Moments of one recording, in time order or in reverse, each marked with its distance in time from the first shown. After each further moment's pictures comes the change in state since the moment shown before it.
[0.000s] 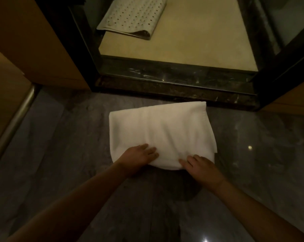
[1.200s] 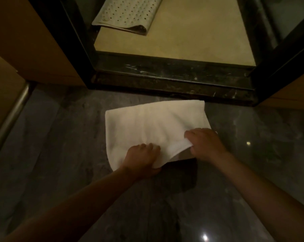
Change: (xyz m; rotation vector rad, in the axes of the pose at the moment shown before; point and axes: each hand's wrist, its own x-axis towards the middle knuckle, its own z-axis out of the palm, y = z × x) left_hand 0.000 0.039 -0.009 -0.097 0.272 -0.181; right_hand 0.041 0.042 -0.036 0.267 -0.243 0.328
